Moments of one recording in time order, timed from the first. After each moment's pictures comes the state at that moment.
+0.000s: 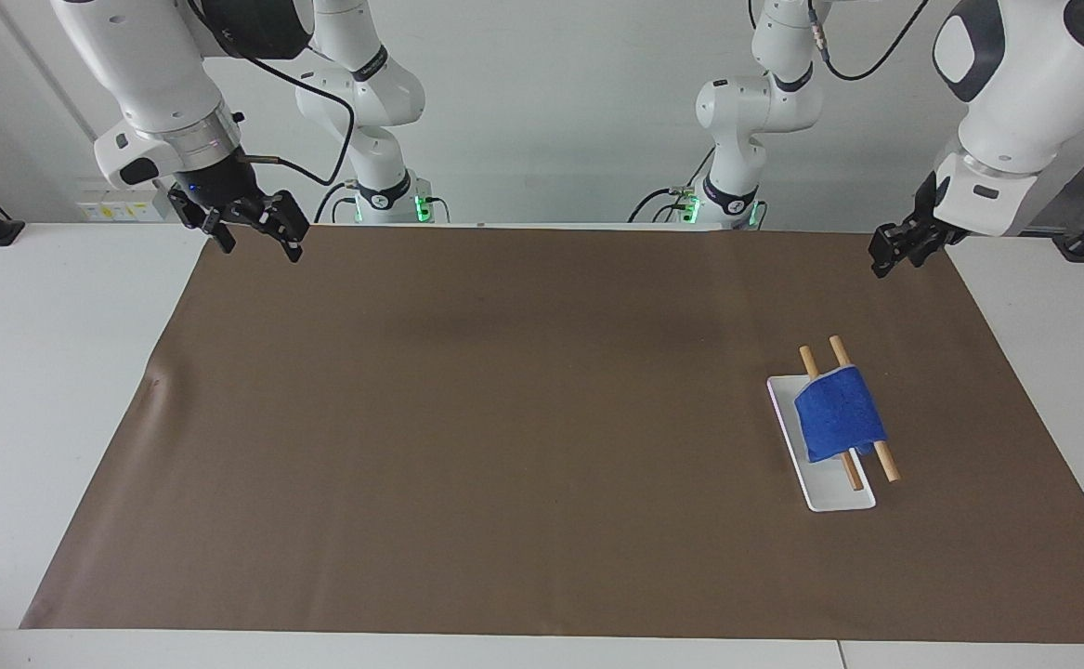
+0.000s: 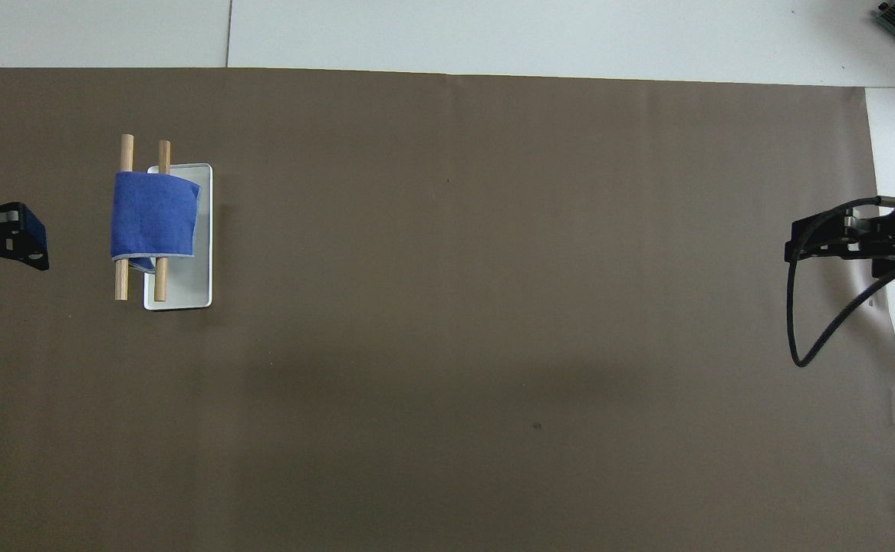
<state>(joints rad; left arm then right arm) -0.04 0.03 -0.01 -1.51 0.06 1.44 -0.24 0.01 0.00 -0.02 -1.57 0.02 1.54 0.17</state>
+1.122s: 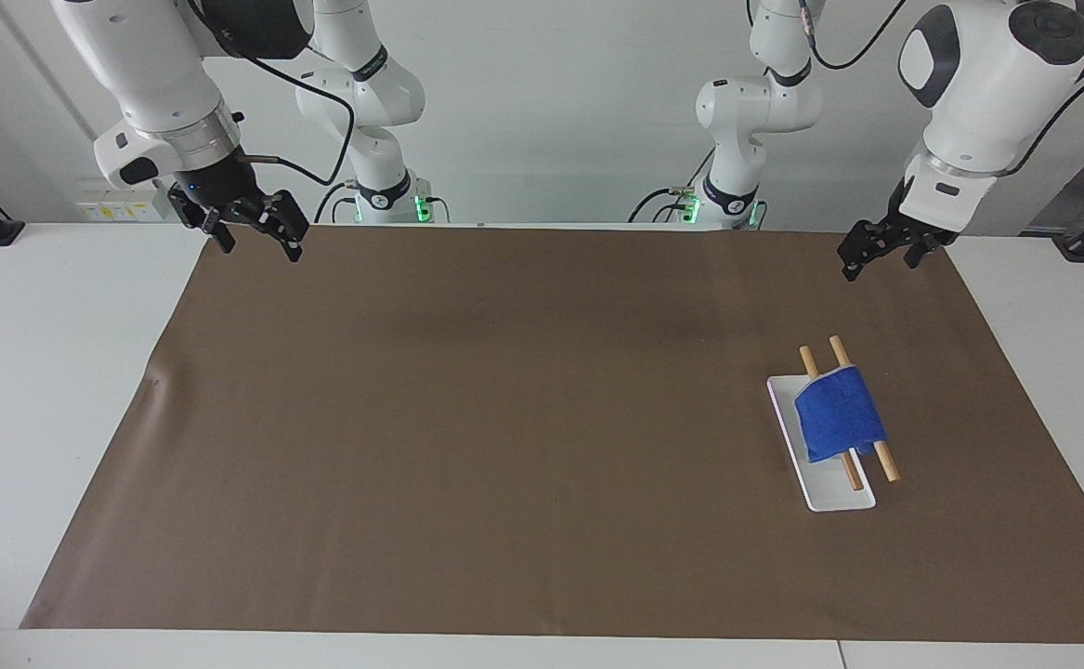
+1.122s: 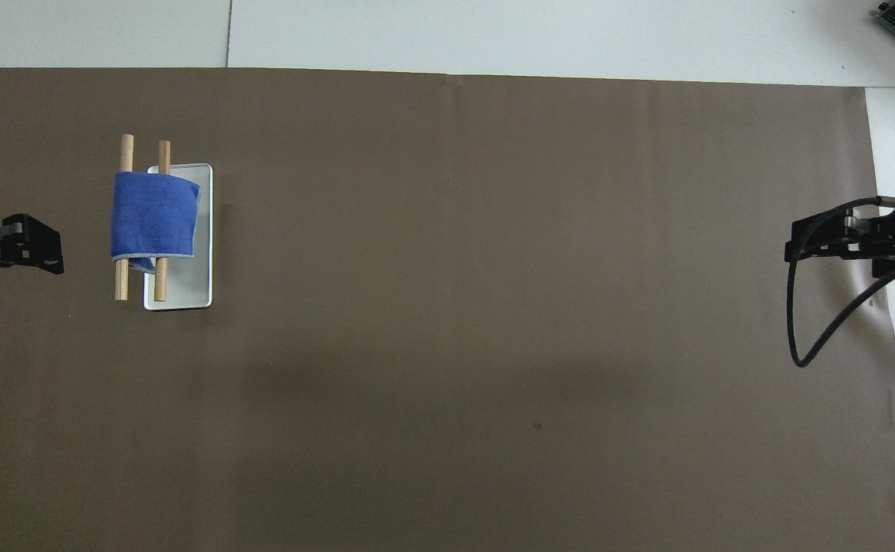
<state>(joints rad) -0.04 -0.07 -0.03 -1.74 0.06 1.63 -0.21 0.01 0.00 -0.02 -1.57 0.02 1.55 0.17</state>
